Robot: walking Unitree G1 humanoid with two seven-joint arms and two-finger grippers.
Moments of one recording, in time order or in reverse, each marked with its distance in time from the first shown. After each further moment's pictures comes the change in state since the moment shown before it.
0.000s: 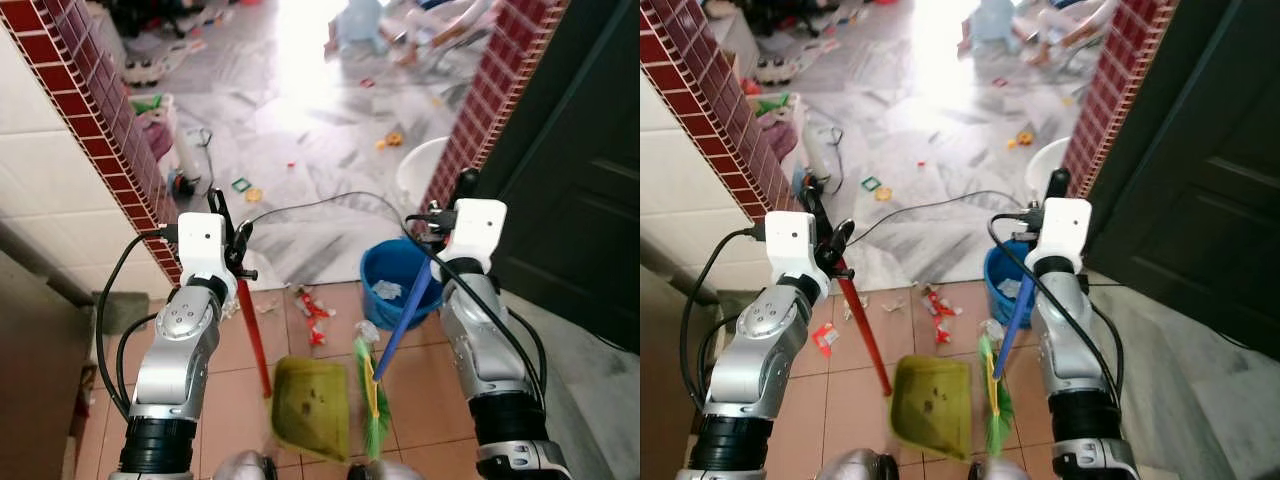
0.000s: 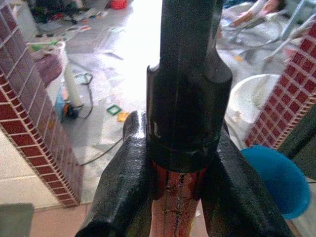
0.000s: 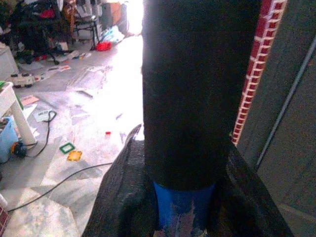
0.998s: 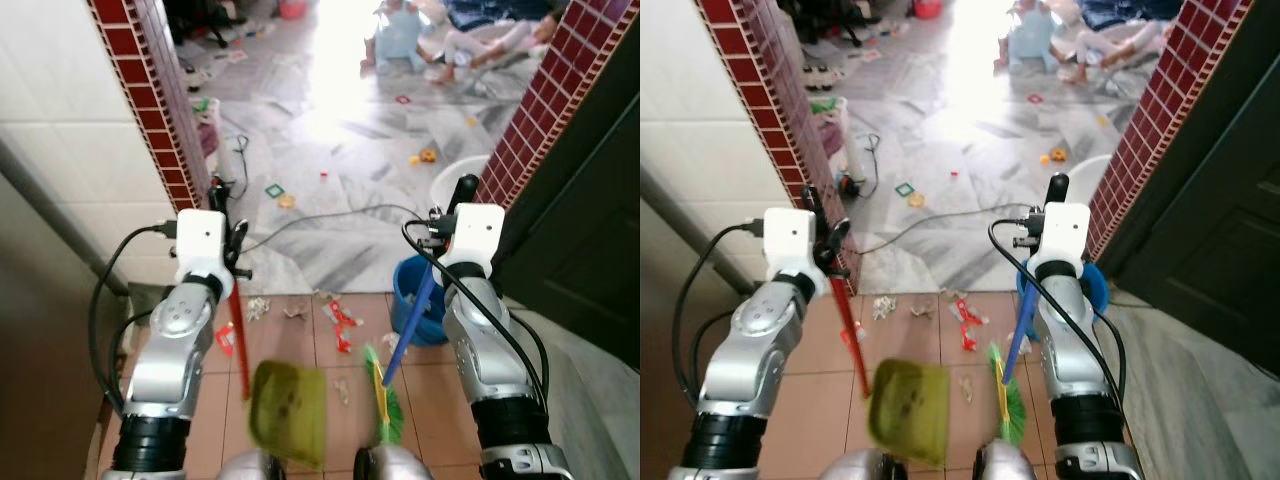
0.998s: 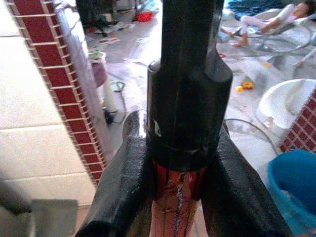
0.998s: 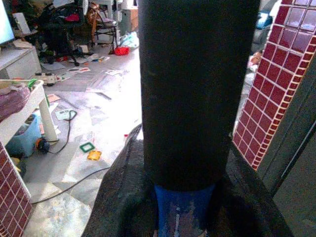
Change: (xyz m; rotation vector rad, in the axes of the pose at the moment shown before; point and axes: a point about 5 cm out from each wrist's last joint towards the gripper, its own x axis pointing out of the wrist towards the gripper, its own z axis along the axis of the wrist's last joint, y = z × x) left arm 0.000 0.006 0.004 0.074 0.007 0.009; right arm -0.002 -0.005 -0.005 -0.027 0.021 -0.011
